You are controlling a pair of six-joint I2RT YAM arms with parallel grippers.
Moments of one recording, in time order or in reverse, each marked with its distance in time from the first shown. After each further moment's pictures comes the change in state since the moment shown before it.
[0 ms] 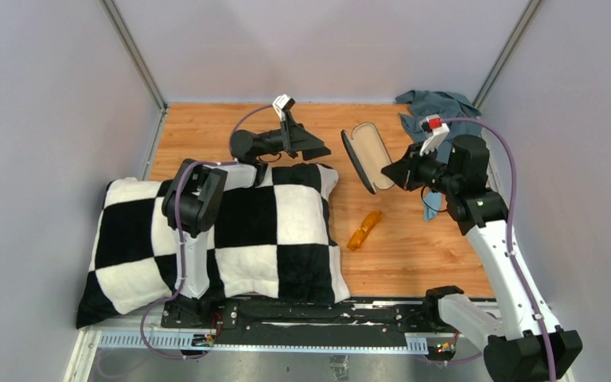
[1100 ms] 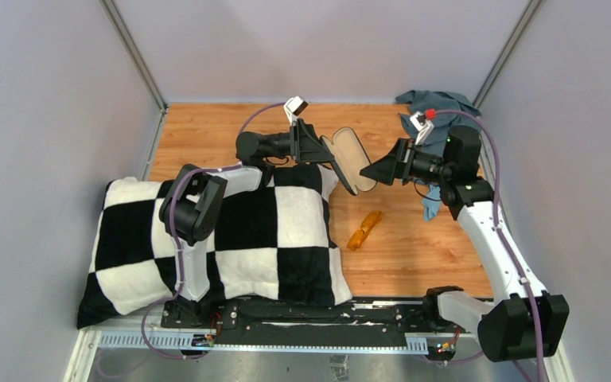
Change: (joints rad) left arm -0.056 -0.078 -0.024 -0.012 0.040 0.064; right arm -0.082 0.111 -0.035 0.222 -0.359 0.278
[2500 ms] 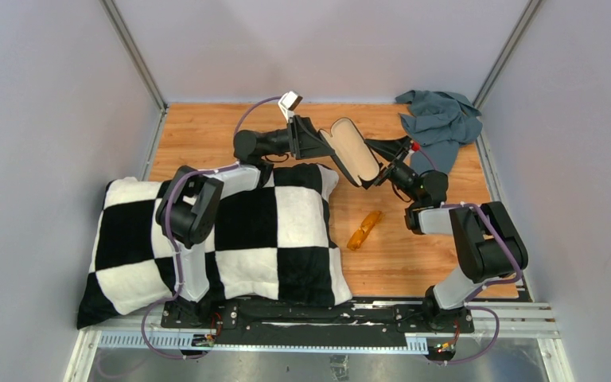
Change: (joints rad) left arm 0.006 -0.032 0.001 -0.027 -0.070 0.109; right arm 0.120 0.510 -0.446 1.681 0.278 1.617
